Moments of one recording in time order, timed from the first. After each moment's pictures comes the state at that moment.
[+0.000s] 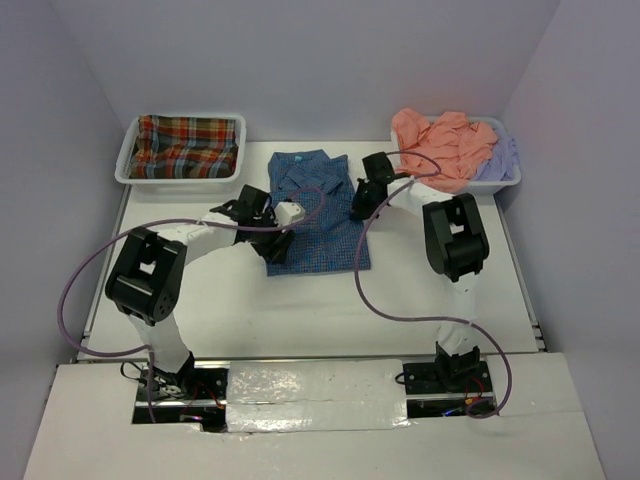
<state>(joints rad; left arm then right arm) -0.39 1.76 1.11 -0.35 0.40 0.39 0.34 2.09 1.51 -0.39 -0.09 0.57</state>
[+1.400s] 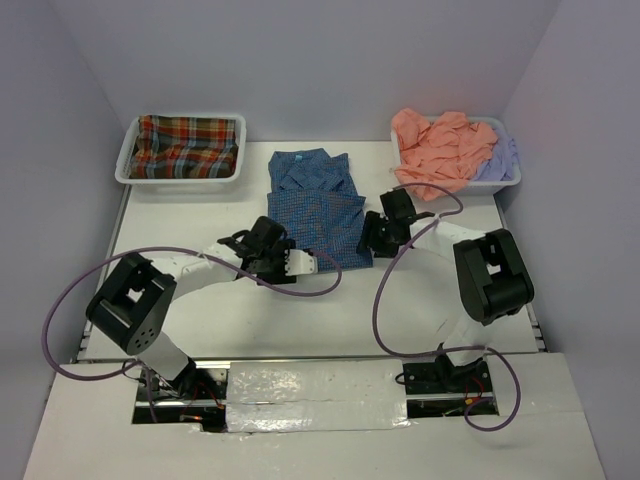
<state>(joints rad) -0.59 1.58 0.86 -0.28 0.11 0.94 0.32 1.70 0.94 -0.27 -0.12 0.55</state>
